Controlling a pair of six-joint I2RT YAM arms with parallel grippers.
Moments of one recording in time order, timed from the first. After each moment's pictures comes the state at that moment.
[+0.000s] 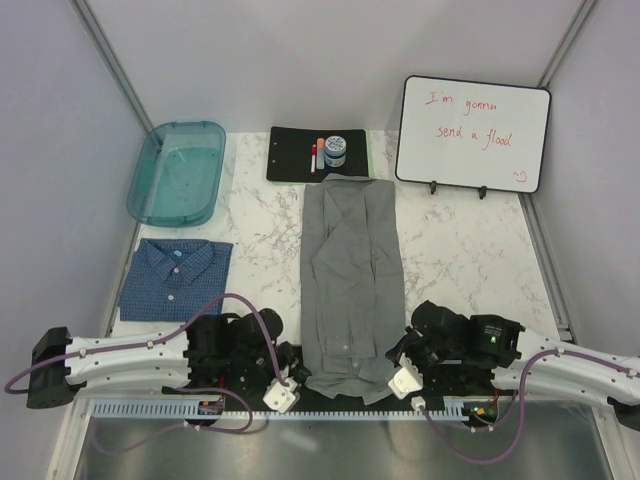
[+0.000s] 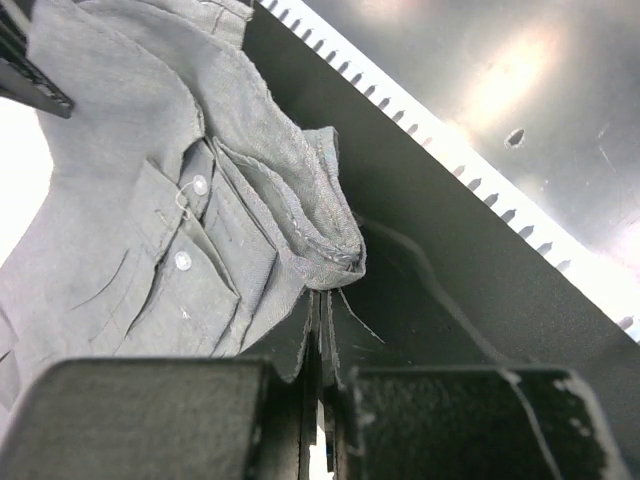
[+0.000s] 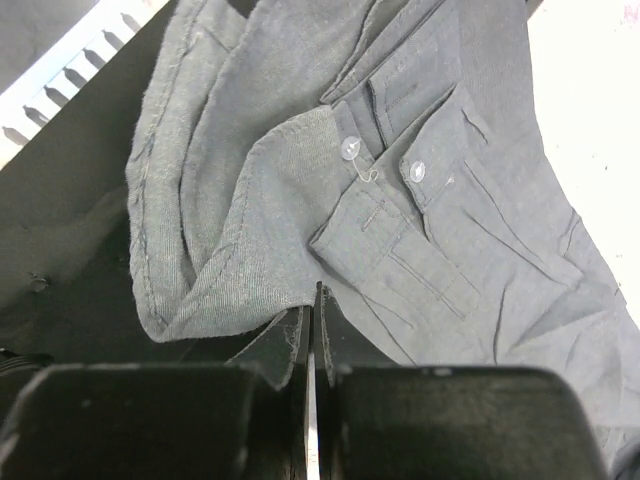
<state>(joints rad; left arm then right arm) -1.31 0.73 0.37 -0.38 0.55 1.00 1.19 0.58 0.43 -0.72 -0.41 -1.16</state>
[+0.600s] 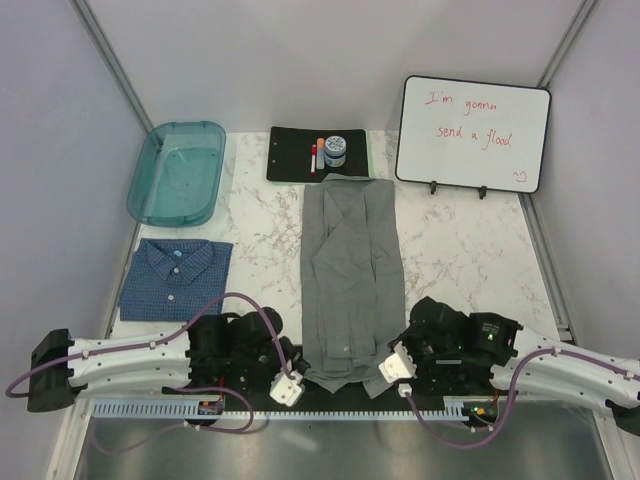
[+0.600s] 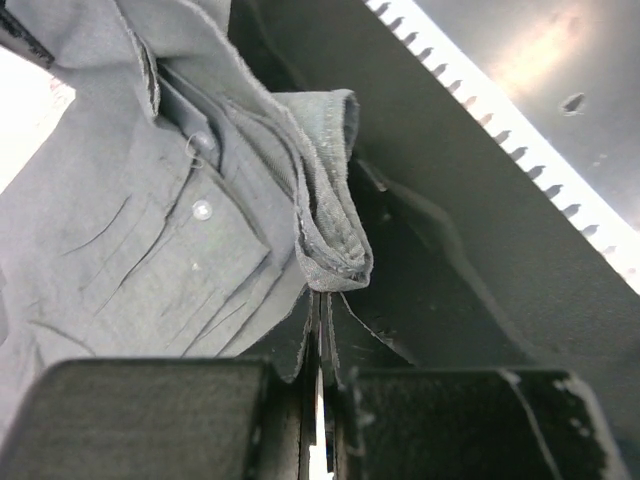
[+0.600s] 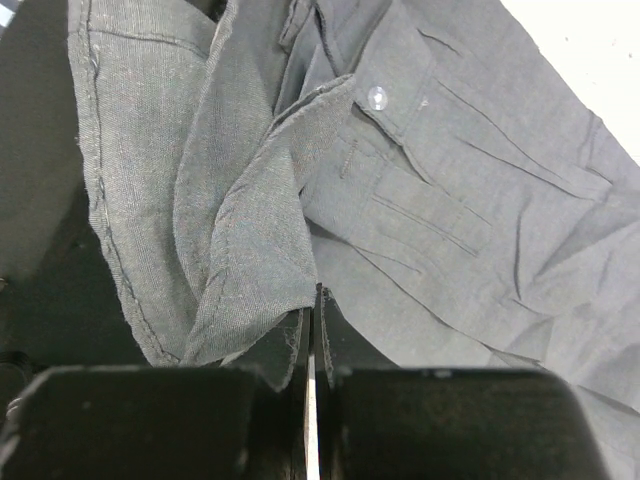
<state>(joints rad) -1.29 0.73 0.35 -0.37 0.47 0.96 1.14 0.61 0.44 -0.70 -0.31 -1.03</state>
